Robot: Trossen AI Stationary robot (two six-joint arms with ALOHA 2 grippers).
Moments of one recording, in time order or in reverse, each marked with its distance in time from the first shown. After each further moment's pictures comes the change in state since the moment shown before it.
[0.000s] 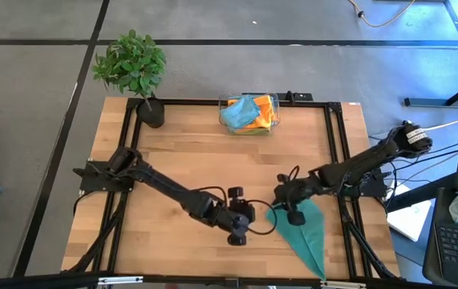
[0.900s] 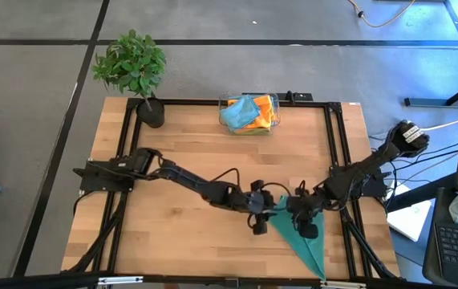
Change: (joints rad) left arm 0.153 0.188 -0.001 0.493 0.216 0.078; right arm 0.224 0.019 0.000 -0.234 -0.035 0.426
